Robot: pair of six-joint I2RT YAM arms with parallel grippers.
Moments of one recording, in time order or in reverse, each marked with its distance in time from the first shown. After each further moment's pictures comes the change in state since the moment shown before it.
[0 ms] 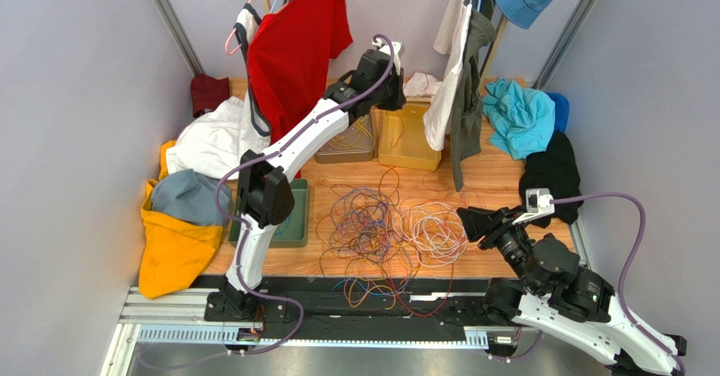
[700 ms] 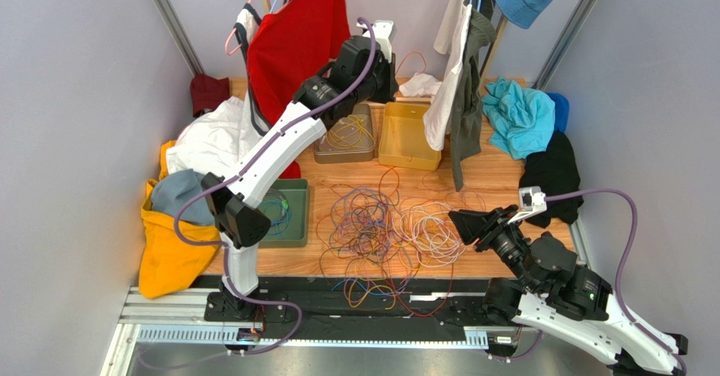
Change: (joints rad) left arm -0.039 -0.225 0.067 -0.164 -0.120 0.031; right arm 0.000 0.024 0.006 0.020 -0.084 0.047
